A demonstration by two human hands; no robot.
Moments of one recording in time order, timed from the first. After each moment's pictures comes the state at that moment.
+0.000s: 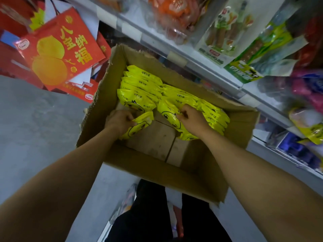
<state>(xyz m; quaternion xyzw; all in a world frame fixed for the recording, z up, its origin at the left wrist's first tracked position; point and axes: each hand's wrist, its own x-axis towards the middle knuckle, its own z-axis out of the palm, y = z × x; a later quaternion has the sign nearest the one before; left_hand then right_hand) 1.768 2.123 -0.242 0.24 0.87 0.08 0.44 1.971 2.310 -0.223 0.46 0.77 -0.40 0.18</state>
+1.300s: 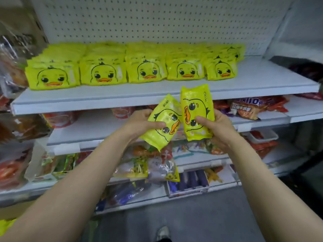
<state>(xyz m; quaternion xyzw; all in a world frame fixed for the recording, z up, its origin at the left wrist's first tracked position) 2.389 2.466 0.207 0.55 0.54 0.38 0.51 2.651 2.482 0.190 0.44 0.51 -0.55 -0.50</state>
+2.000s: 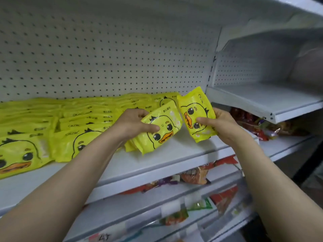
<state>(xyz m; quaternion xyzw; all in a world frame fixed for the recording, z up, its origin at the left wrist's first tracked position) 2.639 2.743 0.316 0.67 0.49 0.38 0.42 2.941 2.746 0.298 0.51 0.55 -0.42 -0.51</state>
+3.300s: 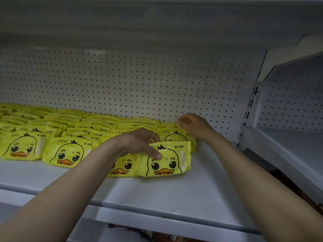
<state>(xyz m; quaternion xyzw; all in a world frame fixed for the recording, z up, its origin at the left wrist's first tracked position) 2.754 2.804 0.339 0.65 0.63 0.27 0.33 2.949 2.962 0.338 0.39 0.85 -0.21 -0.29</state>
